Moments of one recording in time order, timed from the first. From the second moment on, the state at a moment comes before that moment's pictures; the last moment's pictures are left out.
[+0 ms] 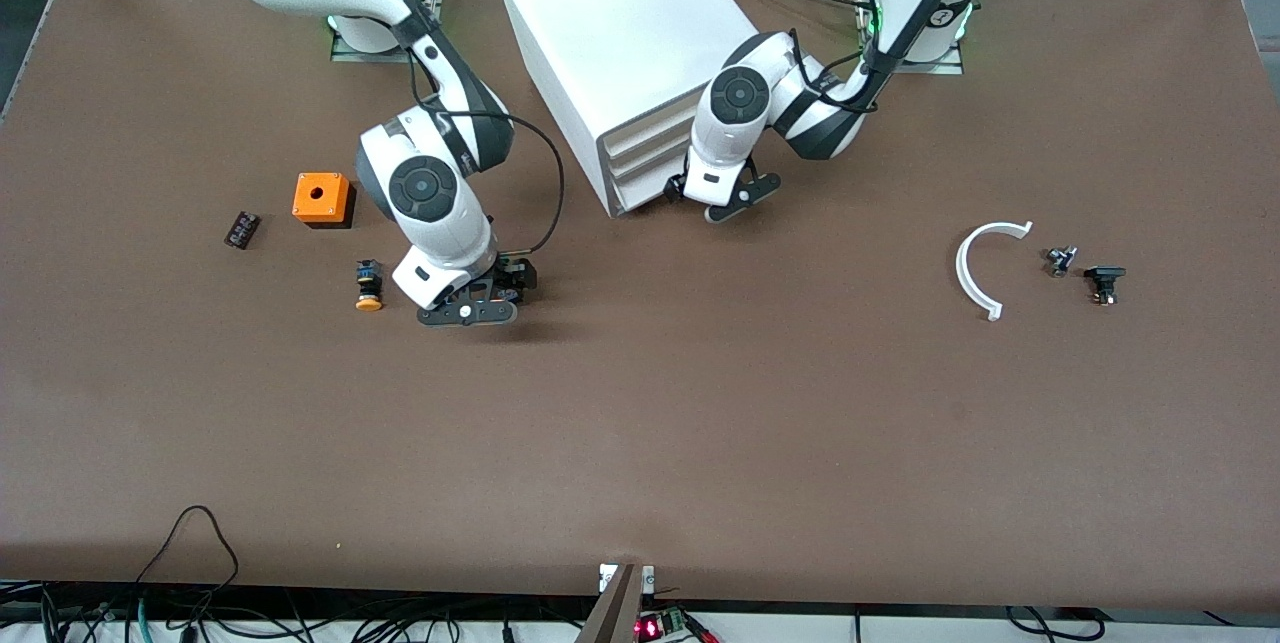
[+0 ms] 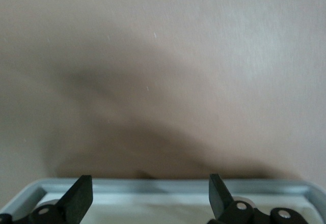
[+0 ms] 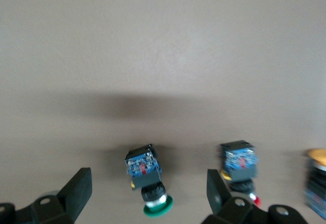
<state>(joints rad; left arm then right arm) -0.42 0.44 -0.41 -2.13 -0.02 2.46 -1.32 0.36 0.49 0.14 -1.74 -0.16 2.21 0.52</state>
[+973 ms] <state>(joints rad) -0.17 0.24 -0.39 -2.02 -0.02 2.42 -1.29 0.08 0.22 0.11 -1.43 -0.16 1.67 0.29</state>
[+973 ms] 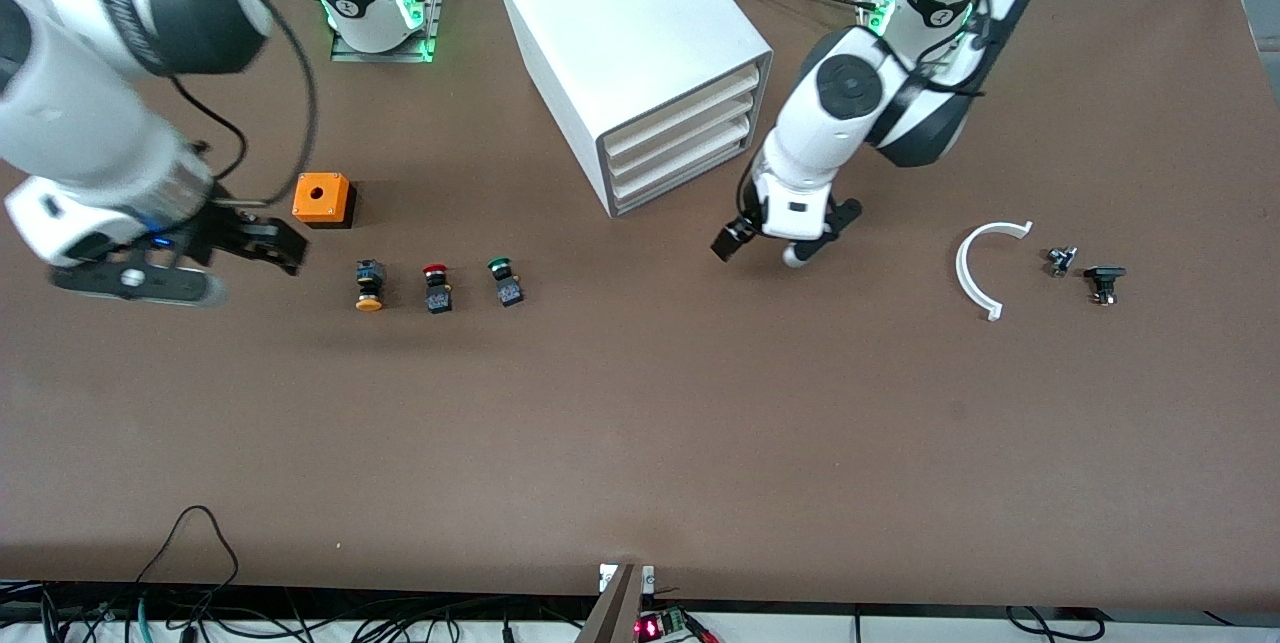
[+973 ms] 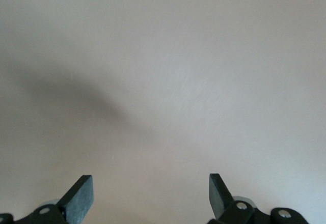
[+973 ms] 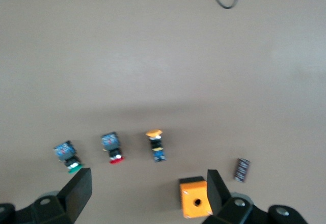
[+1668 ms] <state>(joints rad) 0.03 0.02 -0.17 -1.73 -0.02 1.72 -0.32 0.03 0.13 -0.06 -1.38 -0.08 1.52 -0.01</state>
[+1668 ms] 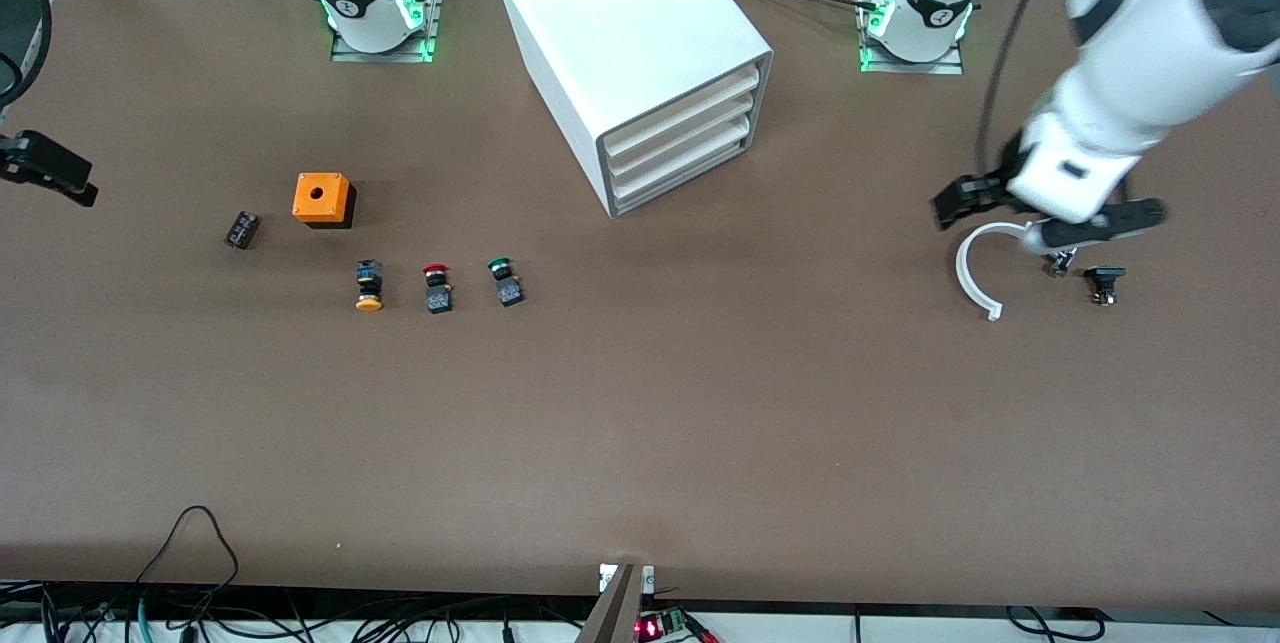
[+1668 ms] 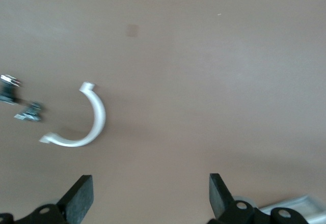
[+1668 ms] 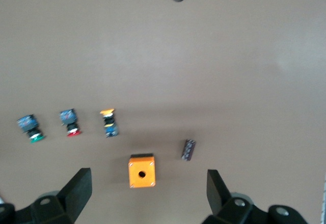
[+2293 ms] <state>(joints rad) 0.03 0.00 -0.01 -1.58 0.00 1.55 0.09 0.03 0.02 -0.08 -1.57 -0.04 1.59 0.00</state>
